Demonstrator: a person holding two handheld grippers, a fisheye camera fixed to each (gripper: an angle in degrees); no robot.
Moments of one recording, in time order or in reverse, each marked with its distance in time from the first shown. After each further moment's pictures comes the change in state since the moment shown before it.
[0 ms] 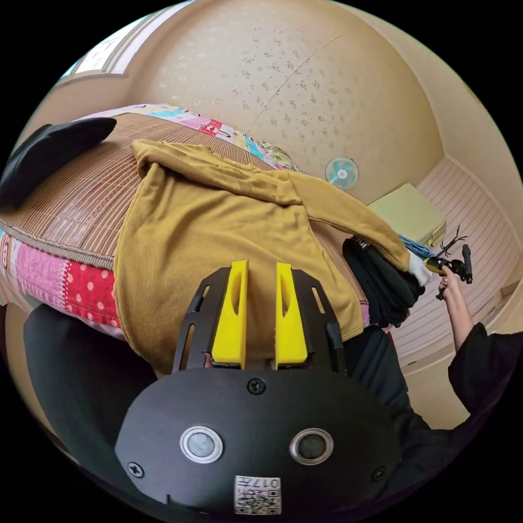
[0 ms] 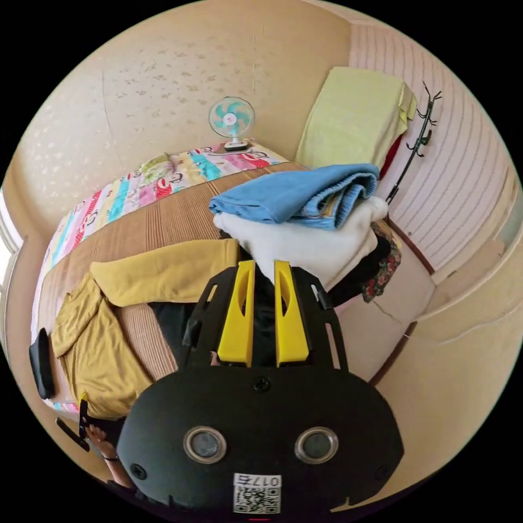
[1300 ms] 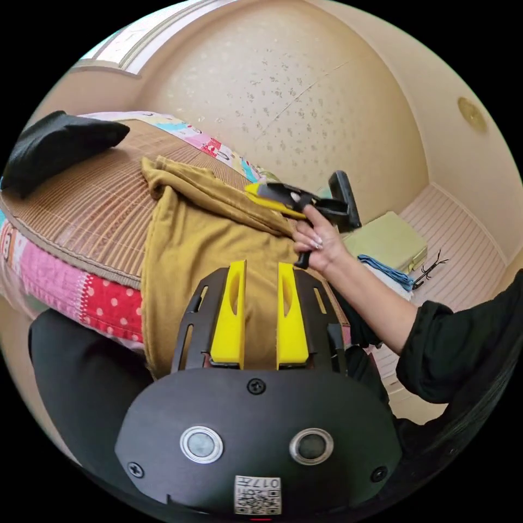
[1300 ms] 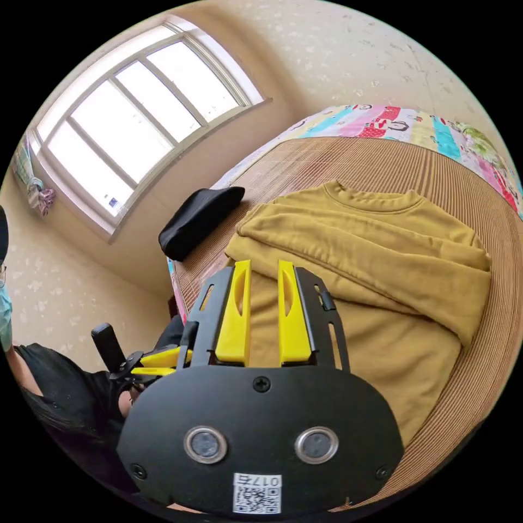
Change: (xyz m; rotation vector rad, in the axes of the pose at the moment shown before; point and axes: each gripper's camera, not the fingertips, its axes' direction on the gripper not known) left arm -0.020 -0.026 -0.071 0.177 0.033 -0.084; right arm -0.392 0.290 0.132 -0.278 -1.090 -0.847
